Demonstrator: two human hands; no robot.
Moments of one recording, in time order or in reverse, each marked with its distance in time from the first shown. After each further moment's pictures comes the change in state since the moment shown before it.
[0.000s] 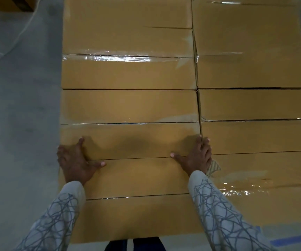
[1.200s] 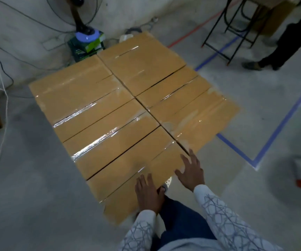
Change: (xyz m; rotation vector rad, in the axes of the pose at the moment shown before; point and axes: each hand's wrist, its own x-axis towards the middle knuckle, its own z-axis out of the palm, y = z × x) left_hand -0.315 -0.007 -0.055 0.303 -0.386 0.768; right_hand -0.363 0.101 -0.024 0.214 0.155 0.053
